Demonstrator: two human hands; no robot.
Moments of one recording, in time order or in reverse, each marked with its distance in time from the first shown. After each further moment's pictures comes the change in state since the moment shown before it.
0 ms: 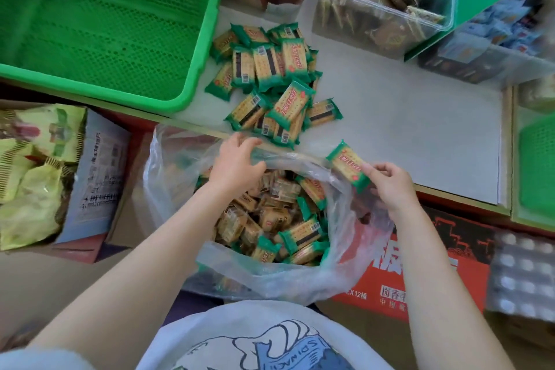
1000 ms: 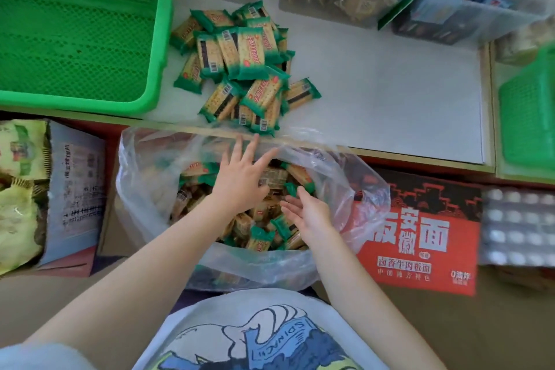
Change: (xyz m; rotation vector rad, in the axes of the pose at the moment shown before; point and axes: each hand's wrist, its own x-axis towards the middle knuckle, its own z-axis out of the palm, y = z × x) left_hand -0.008 0.004 0.046 0.577 -0.156 0.322; right_hand -0.067 0.053 0.116 0.722 -0.069 0.542
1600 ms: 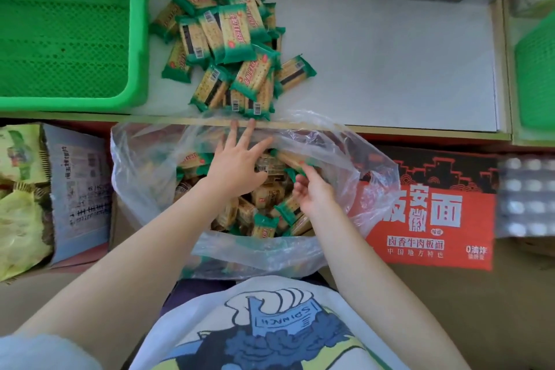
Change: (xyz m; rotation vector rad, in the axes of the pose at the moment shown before) left_hand 0.008 -0.002 -0.002 0.007 -0.105 0.006; right_hand 0.026 -0.002 -0.005 0.170 0.051 0.097
